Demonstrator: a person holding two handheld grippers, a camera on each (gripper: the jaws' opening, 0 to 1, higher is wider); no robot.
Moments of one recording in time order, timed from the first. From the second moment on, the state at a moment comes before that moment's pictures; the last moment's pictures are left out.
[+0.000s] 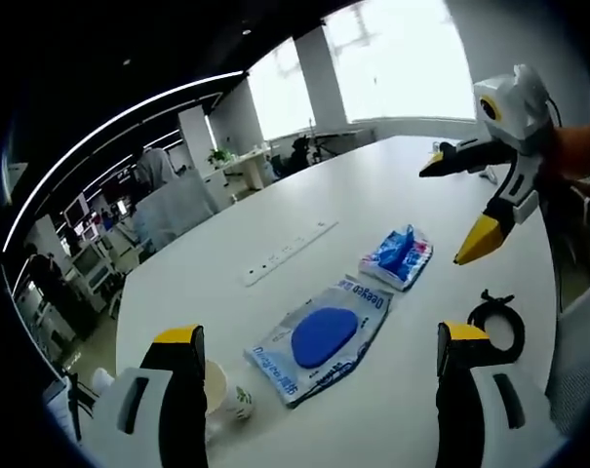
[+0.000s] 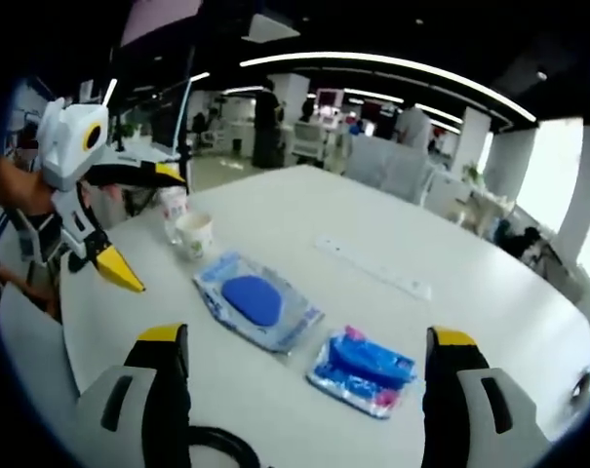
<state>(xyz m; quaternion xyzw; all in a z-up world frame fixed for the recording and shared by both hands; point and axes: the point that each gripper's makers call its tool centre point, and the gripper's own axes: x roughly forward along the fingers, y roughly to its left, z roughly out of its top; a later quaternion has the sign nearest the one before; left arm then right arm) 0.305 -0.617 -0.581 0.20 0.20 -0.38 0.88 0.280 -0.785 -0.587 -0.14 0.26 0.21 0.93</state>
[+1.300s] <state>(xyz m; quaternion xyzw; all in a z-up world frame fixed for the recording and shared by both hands) 0.221 -0.661 -0.605 0.18 0.21 -0.35 0.89 0.187 -0.822 -0.632 -0.12 0.27 0.27 0.92</state>
